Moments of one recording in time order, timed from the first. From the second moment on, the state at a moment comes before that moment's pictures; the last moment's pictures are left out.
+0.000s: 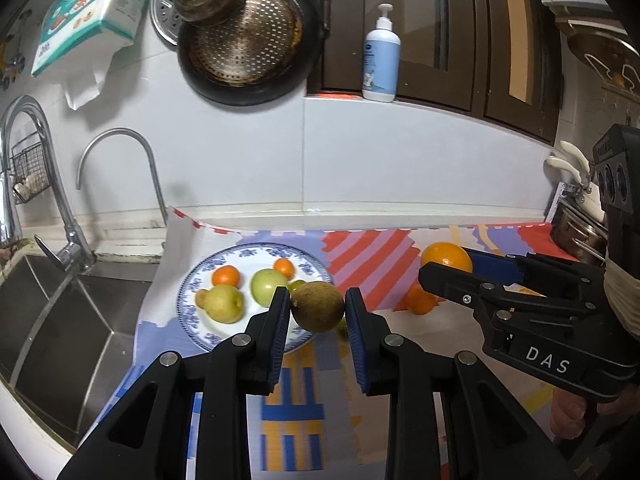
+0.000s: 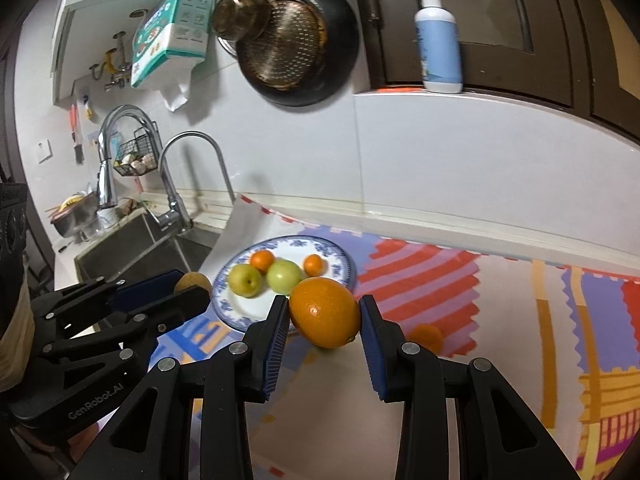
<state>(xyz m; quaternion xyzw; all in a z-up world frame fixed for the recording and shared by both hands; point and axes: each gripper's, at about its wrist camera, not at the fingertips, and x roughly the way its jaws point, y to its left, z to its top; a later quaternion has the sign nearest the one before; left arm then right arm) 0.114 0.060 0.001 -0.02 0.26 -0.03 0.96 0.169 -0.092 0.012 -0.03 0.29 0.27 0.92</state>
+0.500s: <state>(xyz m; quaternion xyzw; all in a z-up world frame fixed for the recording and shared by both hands) 0.143 0.105 -0.021 -0.02 0.28 -0.02 0.96 0.199 -0.032 -0.003 -0.04 0.31 0.30 0.90</state>
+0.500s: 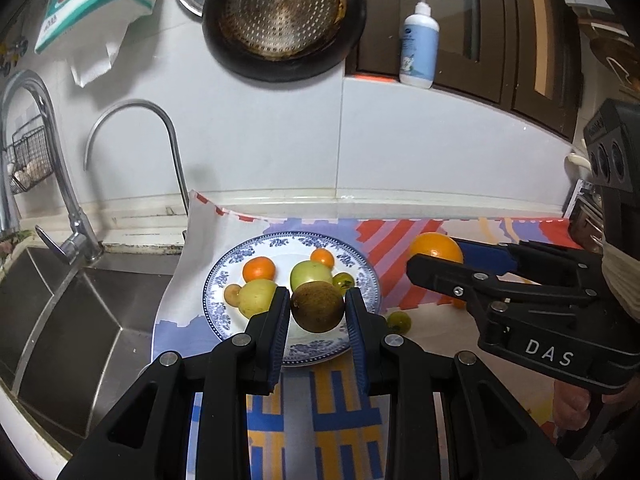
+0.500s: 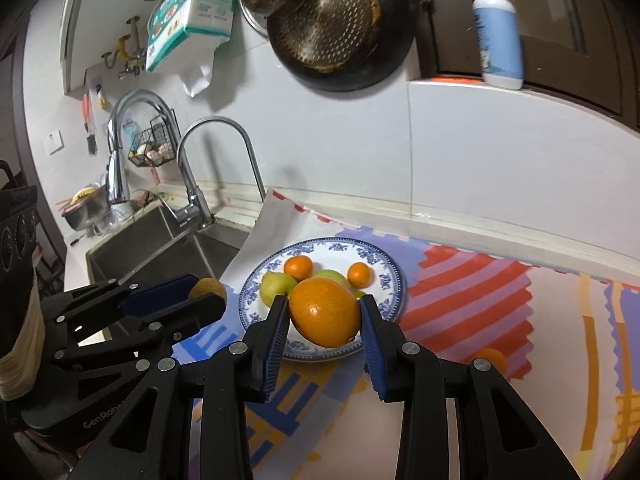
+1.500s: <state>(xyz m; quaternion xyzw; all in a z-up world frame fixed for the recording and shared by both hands) 0.215 0.124 -0.097 -0.03 0.37 -0.02 0.93 0.285 0.012 -0.097 -0.07 0.43 0.32 0.84</state>
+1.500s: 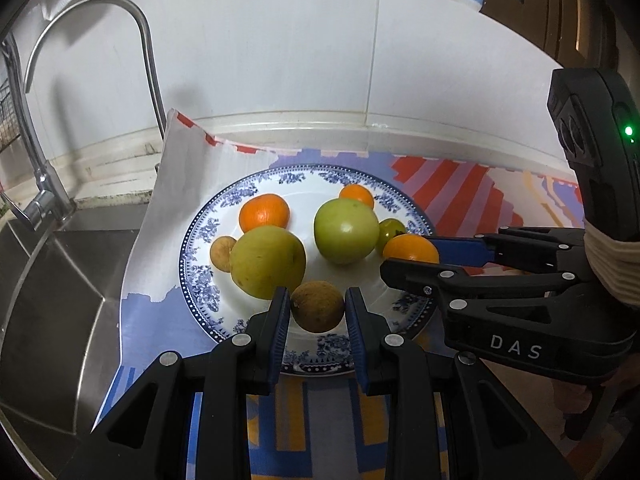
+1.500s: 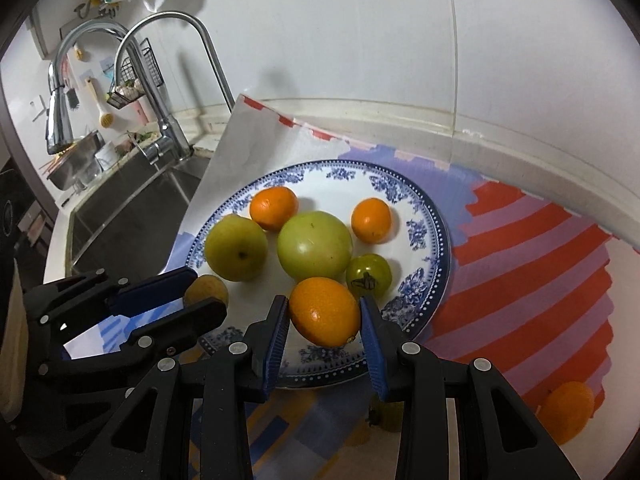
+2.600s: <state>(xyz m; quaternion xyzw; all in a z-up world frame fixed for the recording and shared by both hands) 0.150 0.102 -0.026 -0.02 0.28 0.01 0.96 0.222 -0.041 -0.021 -0.05 0.34 0.29 0.89</state>
